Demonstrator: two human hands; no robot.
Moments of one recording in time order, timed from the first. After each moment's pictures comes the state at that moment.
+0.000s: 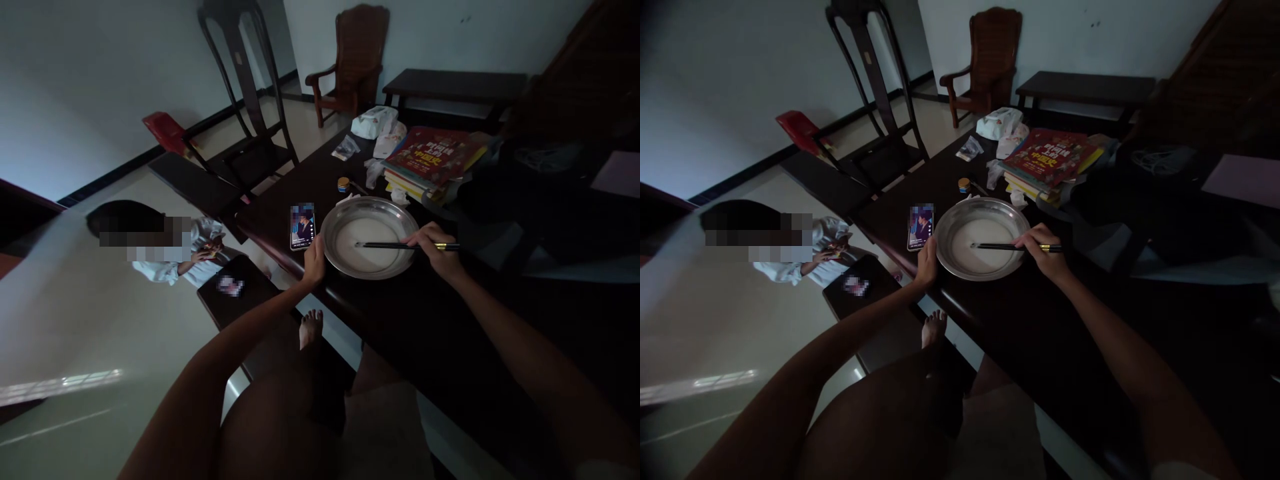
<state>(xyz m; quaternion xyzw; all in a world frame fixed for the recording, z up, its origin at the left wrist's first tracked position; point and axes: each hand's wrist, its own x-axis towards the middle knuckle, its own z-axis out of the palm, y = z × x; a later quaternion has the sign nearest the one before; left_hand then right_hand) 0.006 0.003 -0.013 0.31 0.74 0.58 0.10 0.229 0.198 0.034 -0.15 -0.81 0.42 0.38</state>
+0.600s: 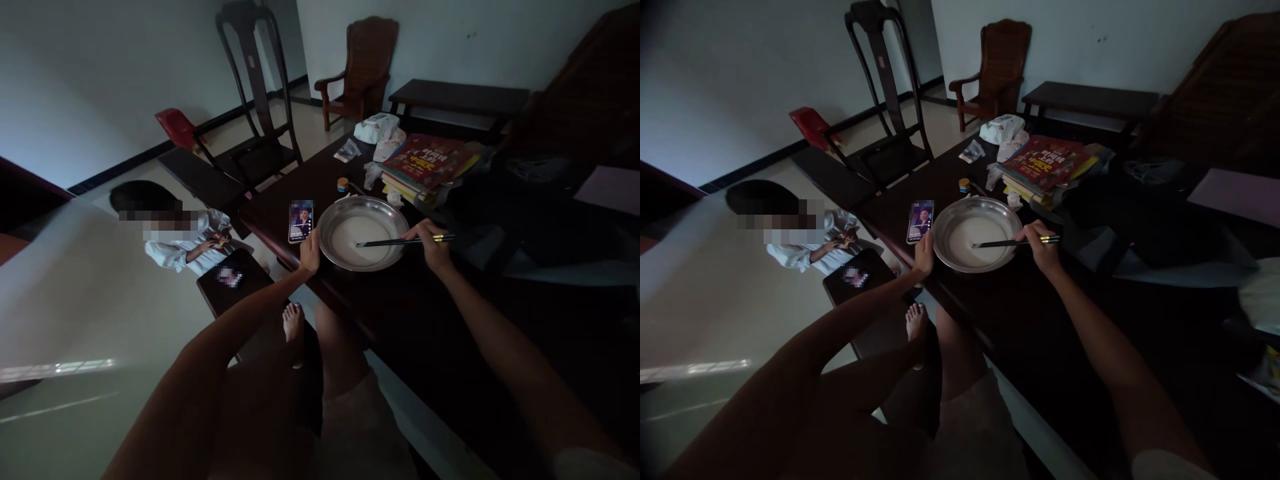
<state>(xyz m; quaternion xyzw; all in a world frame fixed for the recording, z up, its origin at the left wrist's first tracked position) 0.009 0.007 -0.017 0.30 0.75 0.59 0.06 0.232 0.210 0.026 -0.17 -0.76 0.46 0.42</state>
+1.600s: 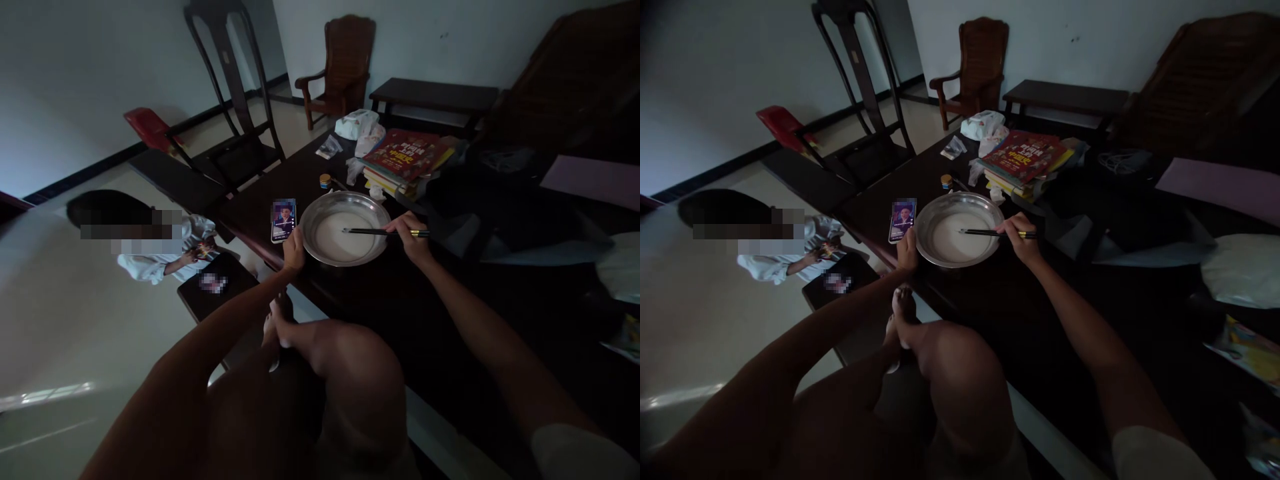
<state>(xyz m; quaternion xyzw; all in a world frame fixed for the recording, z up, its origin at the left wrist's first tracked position) 0.007 0.011 -0.021 0.30 0.76 0.58 0.02 0.237 0.210 0.028 -0.16 -0.79 0.40 0.43</state>
